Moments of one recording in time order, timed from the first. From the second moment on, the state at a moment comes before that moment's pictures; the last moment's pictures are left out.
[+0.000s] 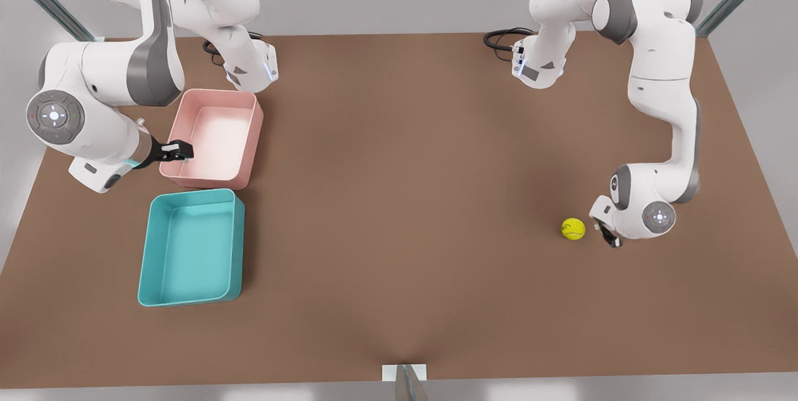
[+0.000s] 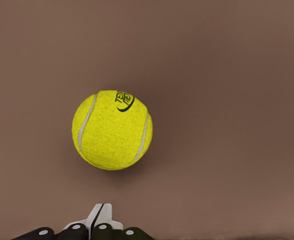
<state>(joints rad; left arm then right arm) 0.09 0.61 0.00 -1.80 0.16 2.20 1.40 0.13 0.18 -0.03 -1.42 -0.11 1.33 -0.09</state>
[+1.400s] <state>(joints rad) -0.16 0.28 -0.07 -1.23 -0.04 1.29 0.25 0.45 0.62 -0.03 -1.29 0.01 1.66 0.13</state>
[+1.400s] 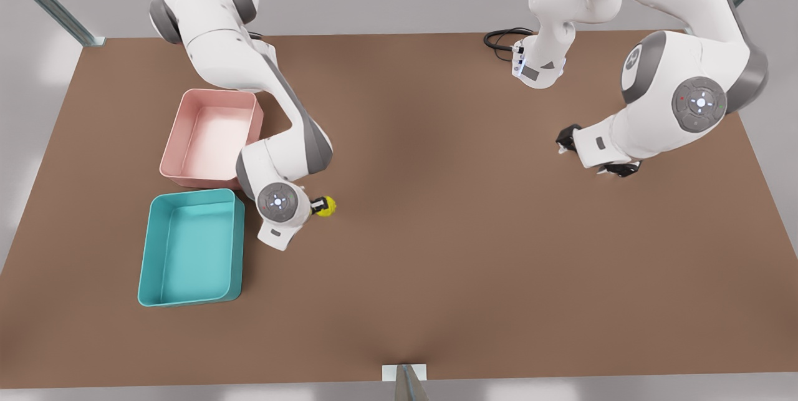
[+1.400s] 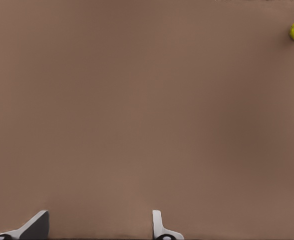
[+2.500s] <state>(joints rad) -0.17 0.29 -0.08 -1.23 -0.05 1.24 -0.35 0.63 0.42 -0.15 -2.03 0.19 2.35 0.43</state>
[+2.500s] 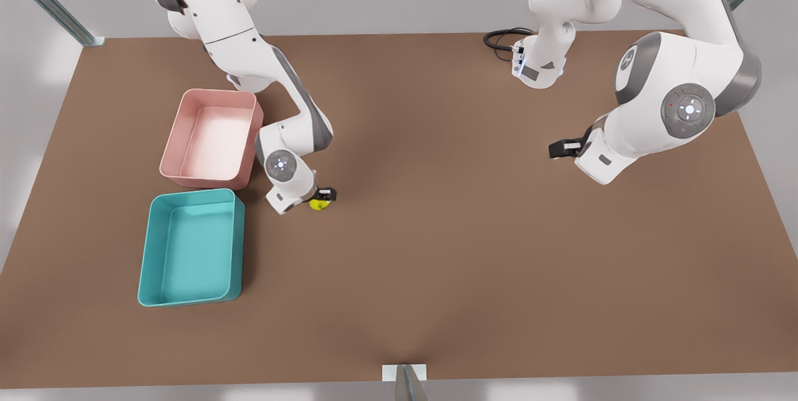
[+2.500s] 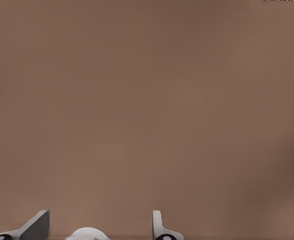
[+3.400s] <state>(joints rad) -0.17 0.31 -0.07 -1.23 -0.05 1.23 -0.45 0.63 0.55 -0.14 -2.01 0.20 2.40 0.47</state>
